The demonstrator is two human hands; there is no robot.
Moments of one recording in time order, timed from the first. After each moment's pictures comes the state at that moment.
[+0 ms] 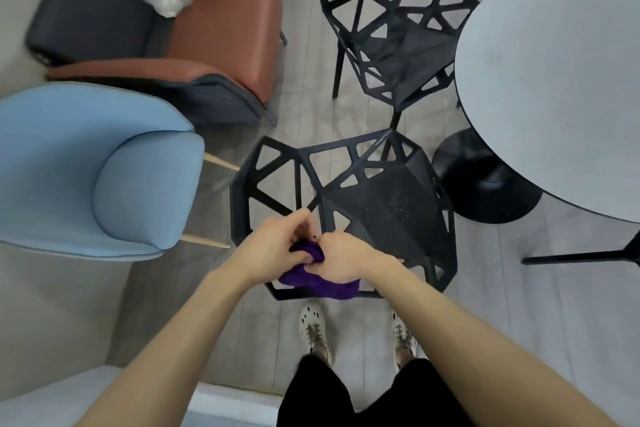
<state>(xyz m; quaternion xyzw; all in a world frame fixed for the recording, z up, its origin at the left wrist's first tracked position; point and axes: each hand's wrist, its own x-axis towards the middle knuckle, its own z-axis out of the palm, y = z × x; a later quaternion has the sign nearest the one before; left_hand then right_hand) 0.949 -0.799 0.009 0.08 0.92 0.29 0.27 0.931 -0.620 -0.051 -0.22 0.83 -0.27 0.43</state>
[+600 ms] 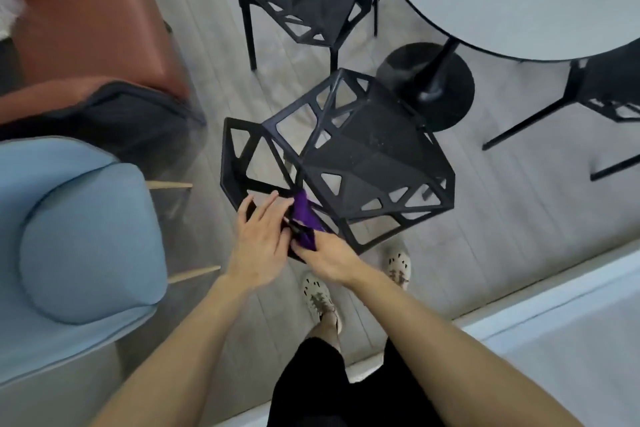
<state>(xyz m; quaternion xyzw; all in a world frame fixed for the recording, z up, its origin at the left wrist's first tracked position) 0.942 -0.944 -0.125 0.30 0.93 0.13 0.15 1.014 -0.768 -0.102 0.15 0.78 -0.52 0.32</state>
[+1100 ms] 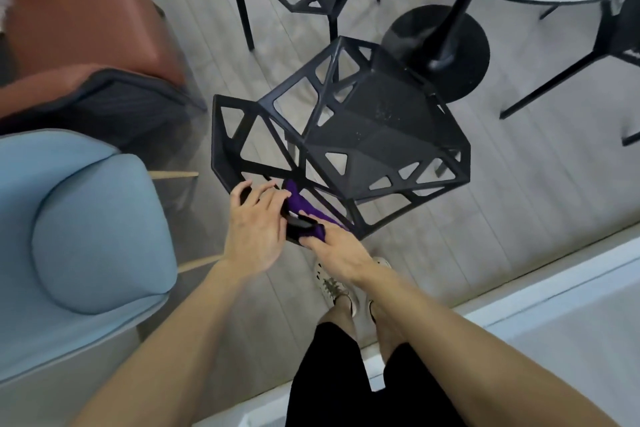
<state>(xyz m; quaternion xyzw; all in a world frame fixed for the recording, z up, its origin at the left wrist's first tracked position) 0.945 -0.947 -0.133 0.34 0.94 0.00 0.09 1.044 -0.772 -0.139 0.19 0.73 -0.57 0.32</state>
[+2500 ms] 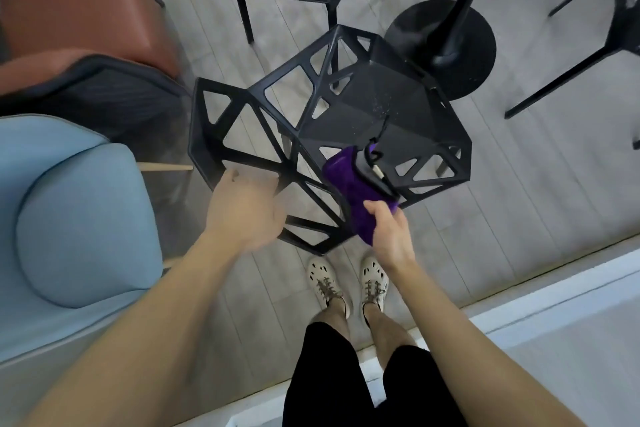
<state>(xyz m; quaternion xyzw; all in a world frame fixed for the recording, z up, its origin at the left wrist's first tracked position) 0.928 -0.917 -0.136 0.32 0.91 -0.18 0.17 1.073 -0.706 -0.162 0.47 0.55 -0.69 0.10</state>
